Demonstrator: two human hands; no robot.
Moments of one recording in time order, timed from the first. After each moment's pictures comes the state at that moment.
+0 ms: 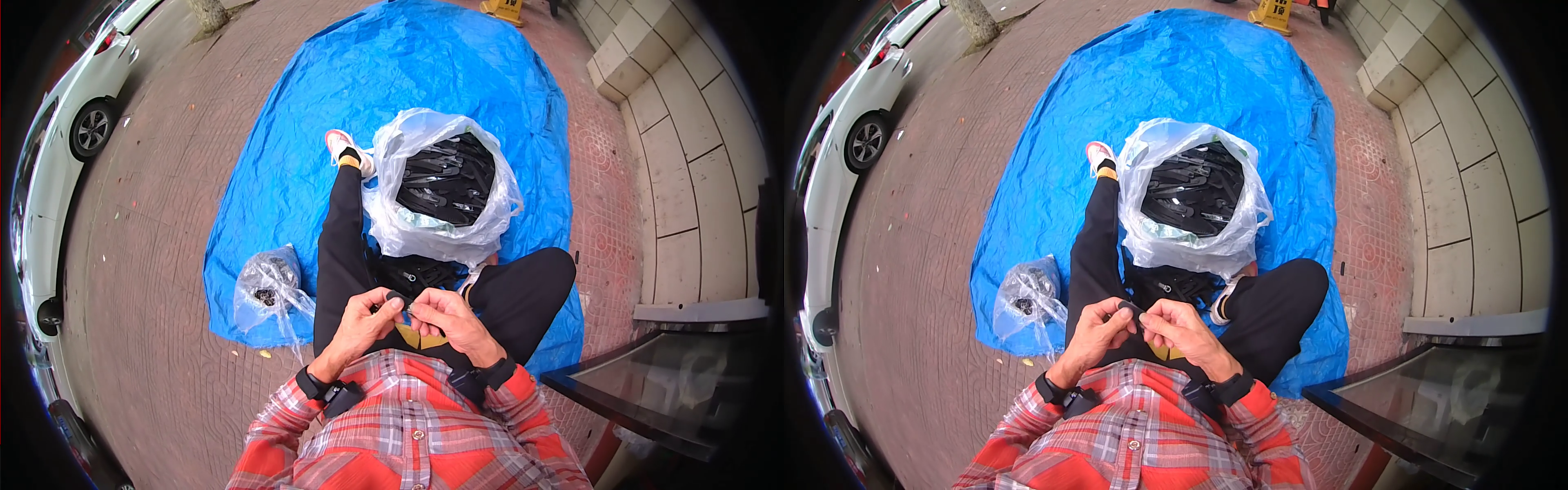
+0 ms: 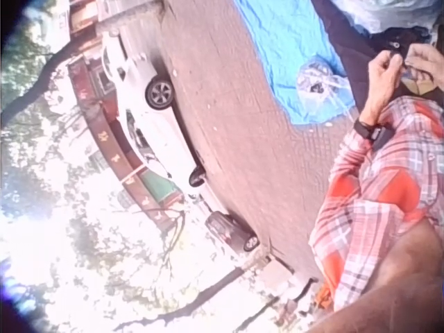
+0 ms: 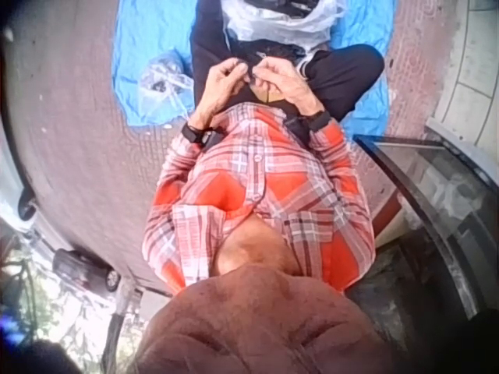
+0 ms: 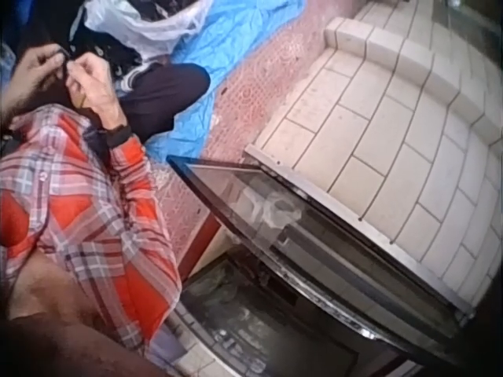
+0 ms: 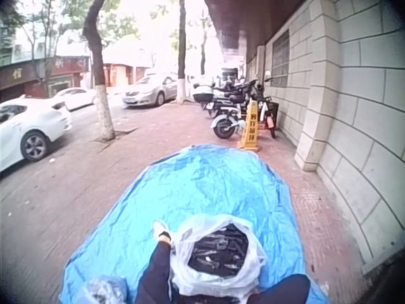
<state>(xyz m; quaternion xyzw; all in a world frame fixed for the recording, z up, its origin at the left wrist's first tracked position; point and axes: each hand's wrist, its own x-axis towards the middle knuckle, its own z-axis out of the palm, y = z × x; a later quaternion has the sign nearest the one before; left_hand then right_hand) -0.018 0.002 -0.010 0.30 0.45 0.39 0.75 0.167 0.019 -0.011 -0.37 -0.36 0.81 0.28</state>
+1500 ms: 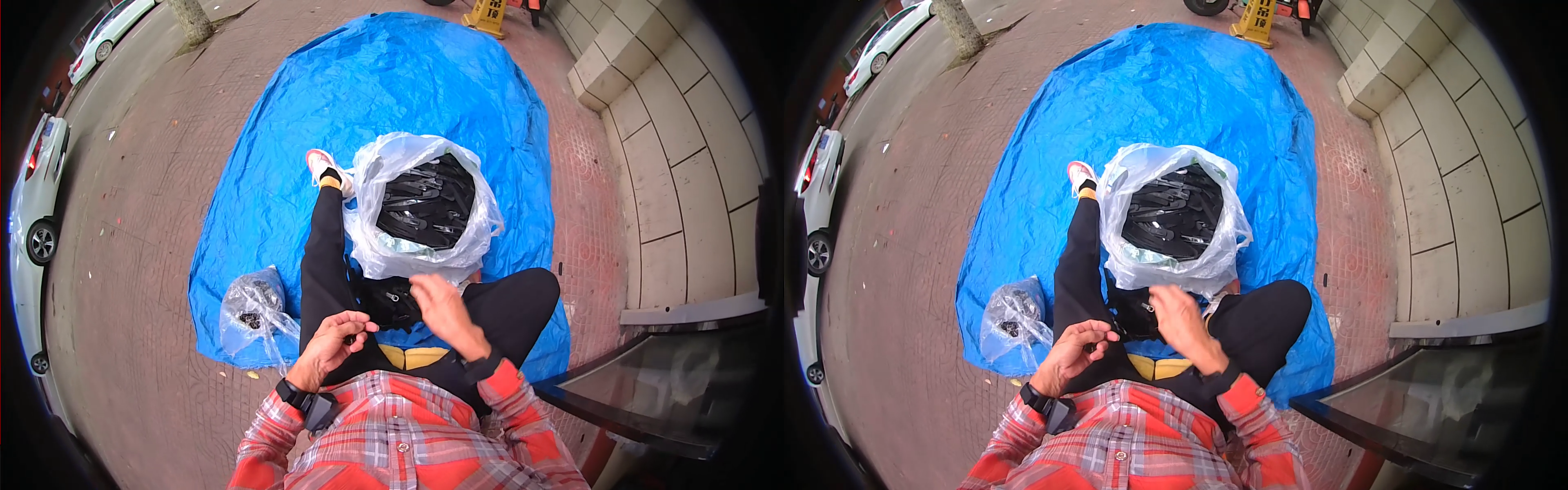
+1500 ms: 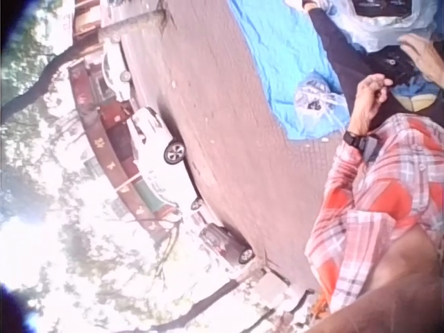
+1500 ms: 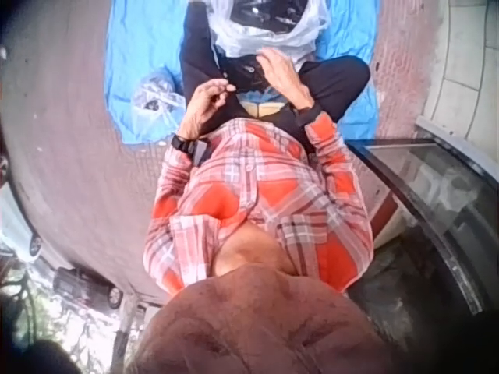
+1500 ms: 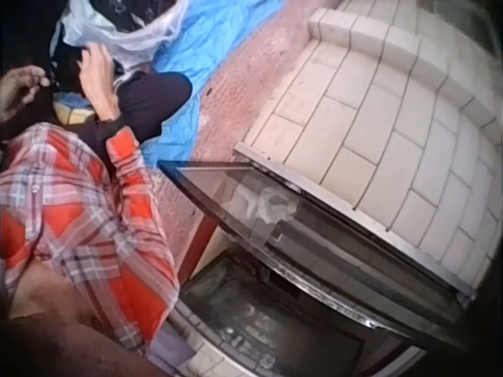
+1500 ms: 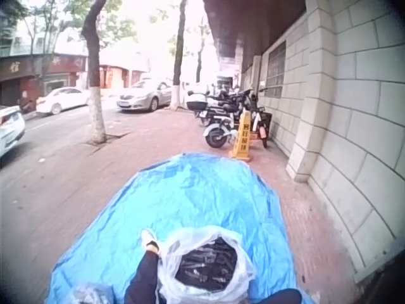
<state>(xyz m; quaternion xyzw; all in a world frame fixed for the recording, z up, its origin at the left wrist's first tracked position) -0.043 0.015 -0.054 0.11 0.44 0.36 0.81 0.177 0.066 -0.040 -0.51 -0.74 0.30 0.31</state>
